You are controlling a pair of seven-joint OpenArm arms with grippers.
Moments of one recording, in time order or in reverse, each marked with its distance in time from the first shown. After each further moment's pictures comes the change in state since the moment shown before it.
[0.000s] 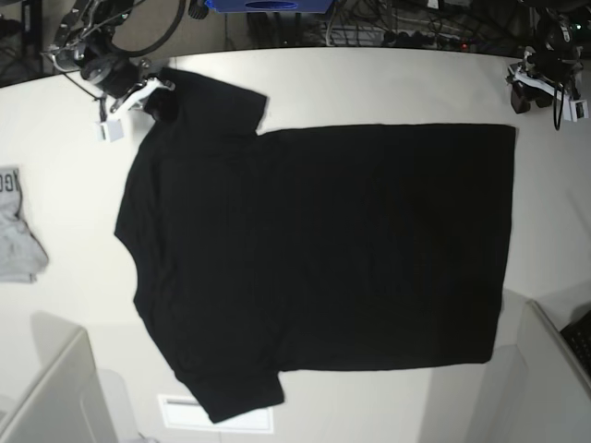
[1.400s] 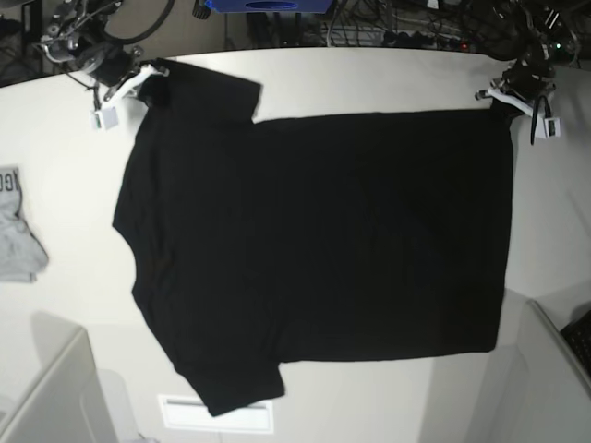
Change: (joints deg) left arm -2.1 2.1 7.0 -0.8 0.0 -0.3 -0.4; right arm -4.8 2.3 -0.5 3.3 -0.2 0.0 0.5
